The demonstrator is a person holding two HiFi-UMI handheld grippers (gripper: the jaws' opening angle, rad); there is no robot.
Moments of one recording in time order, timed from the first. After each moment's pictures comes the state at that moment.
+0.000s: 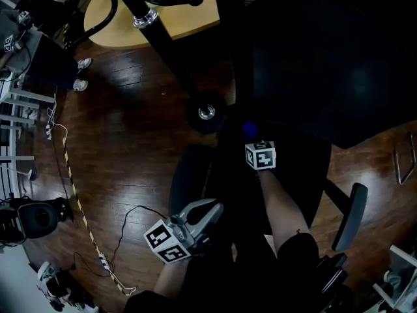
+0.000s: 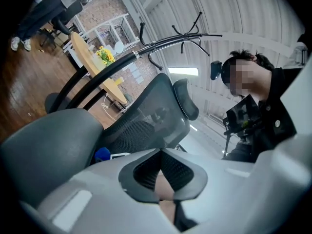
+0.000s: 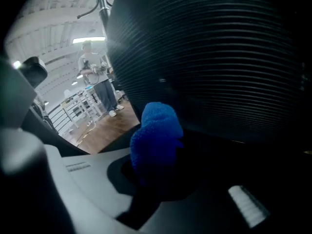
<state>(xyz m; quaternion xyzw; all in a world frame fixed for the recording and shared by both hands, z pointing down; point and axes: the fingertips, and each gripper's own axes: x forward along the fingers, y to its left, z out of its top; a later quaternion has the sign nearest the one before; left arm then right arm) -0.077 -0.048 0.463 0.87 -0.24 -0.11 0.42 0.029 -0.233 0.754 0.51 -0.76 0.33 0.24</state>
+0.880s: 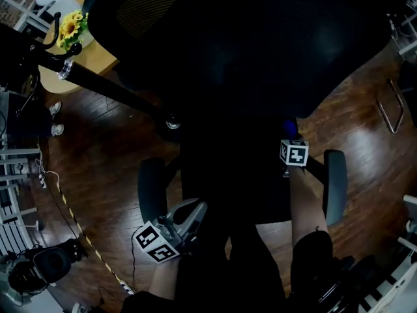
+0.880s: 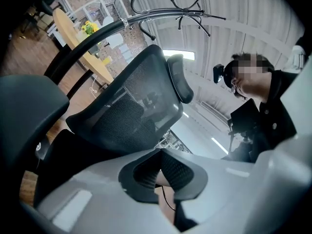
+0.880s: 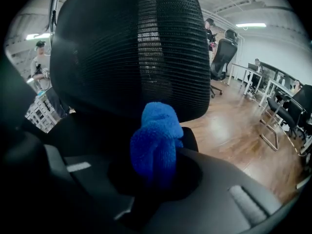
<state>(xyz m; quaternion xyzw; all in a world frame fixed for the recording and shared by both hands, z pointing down) -0.004 -0.026 0.459 0.89 -0.15 -0.04 0.43 0.343 -0.102 0.737 0.69 -0.58 0.35 0.24</state>
